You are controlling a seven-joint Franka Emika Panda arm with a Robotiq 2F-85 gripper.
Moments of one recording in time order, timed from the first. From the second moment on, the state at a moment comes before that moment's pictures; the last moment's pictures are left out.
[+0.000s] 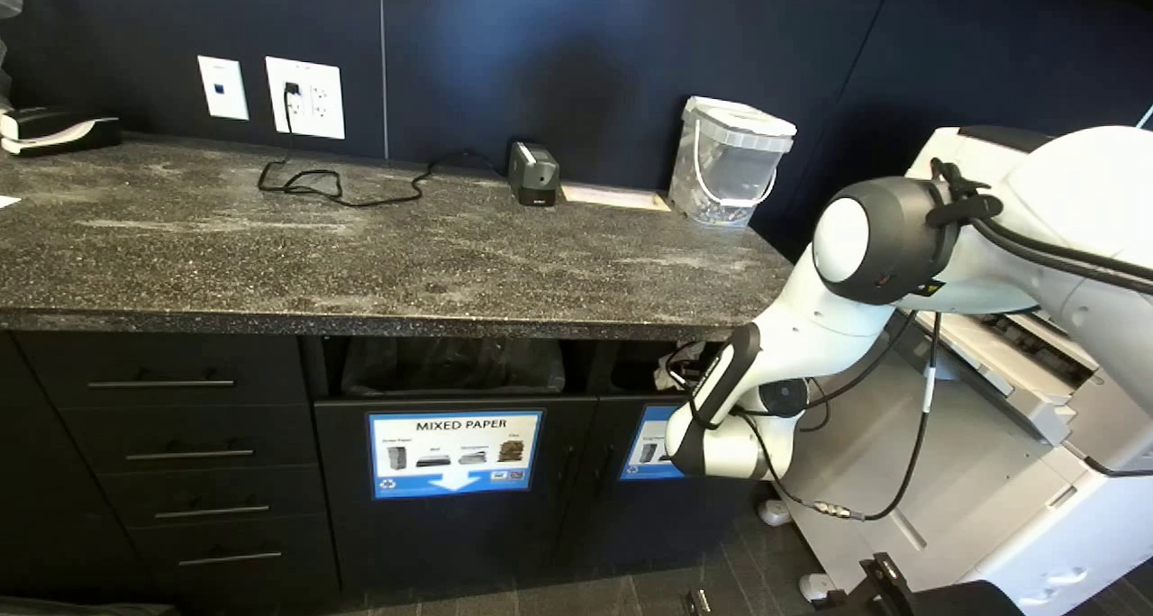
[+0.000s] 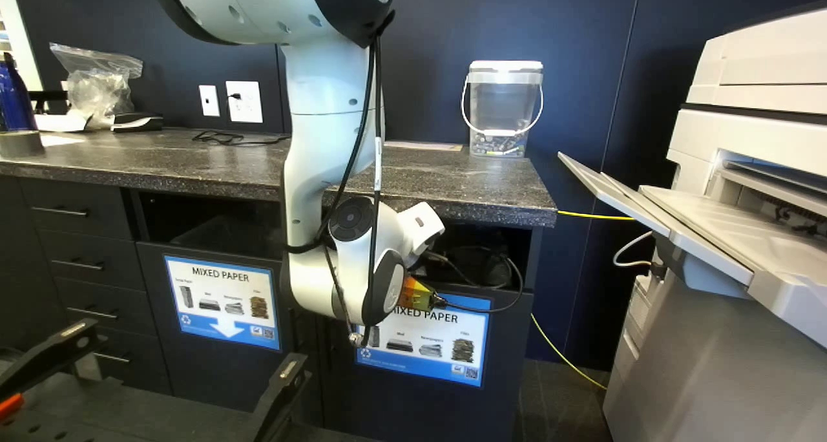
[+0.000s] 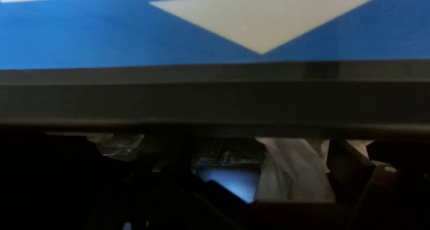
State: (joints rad) arm -0.09 1.33 -0.06 -1.73 0.06 4.01 -0.03
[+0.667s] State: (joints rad) arm -0.19 1.32 -0.06 -1.74 -0.23 4.11 0.05
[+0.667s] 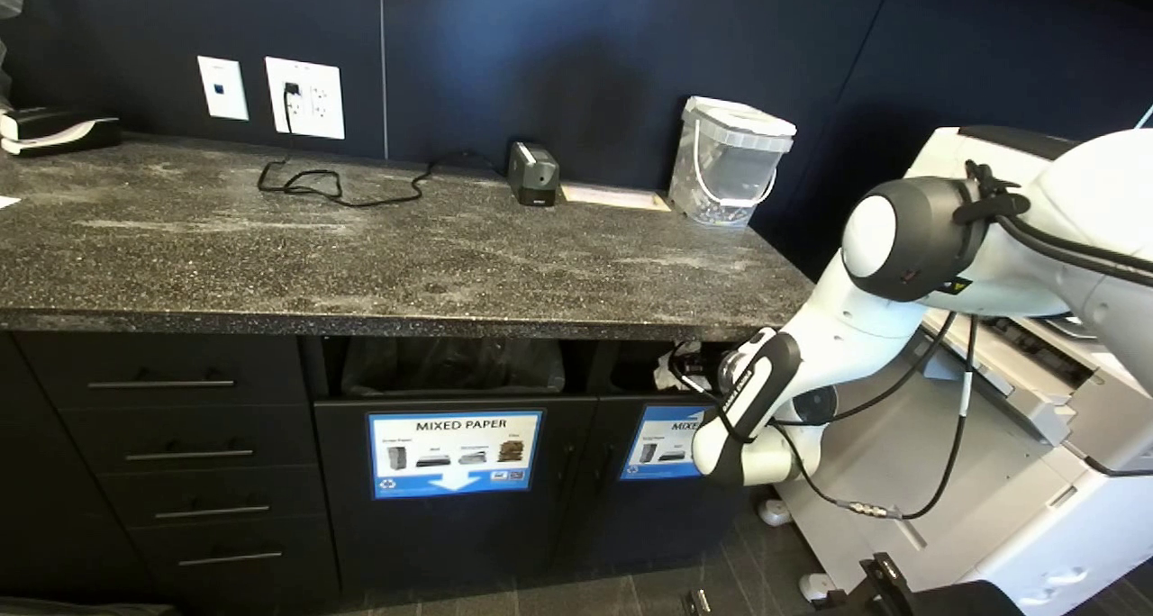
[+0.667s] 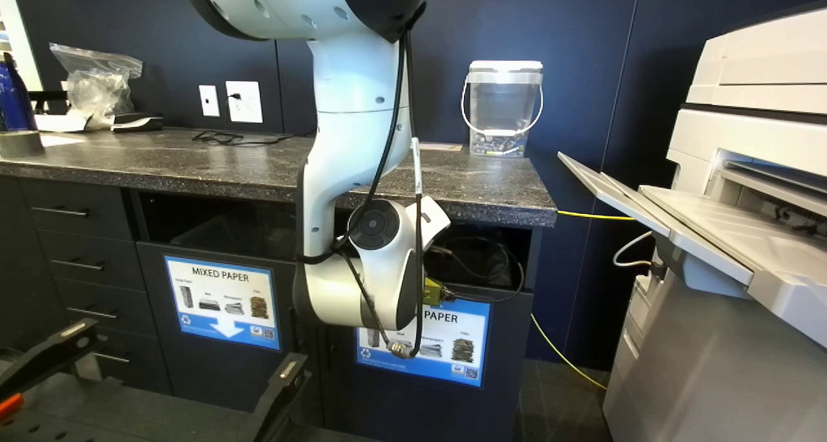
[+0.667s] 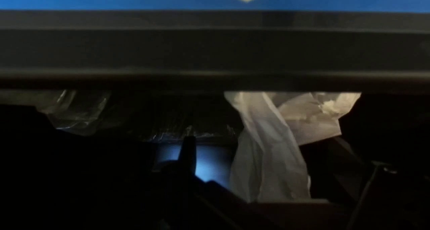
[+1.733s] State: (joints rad) arm -0.20 1.16 -0.06 -1.93 -0.26 3.99 0.05
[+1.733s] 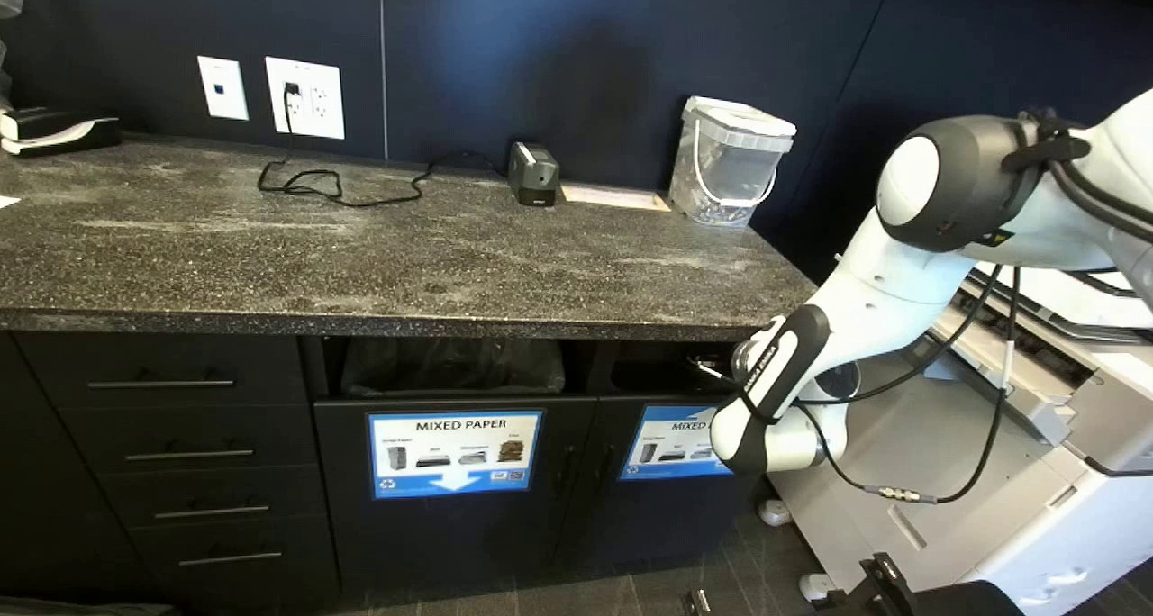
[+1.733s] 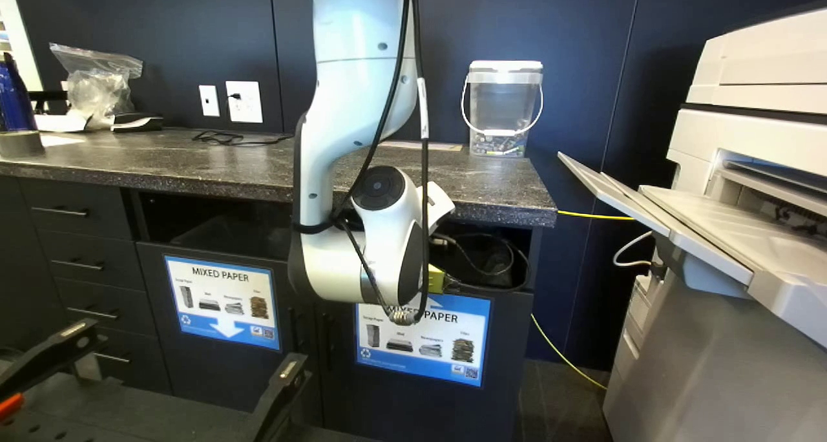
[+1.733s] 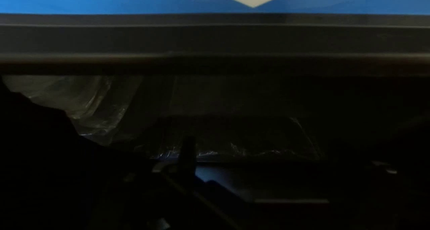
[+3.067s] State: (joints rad) arm -0.65 0.17 0.52 -2.65 -0.36 2.90 -0.17
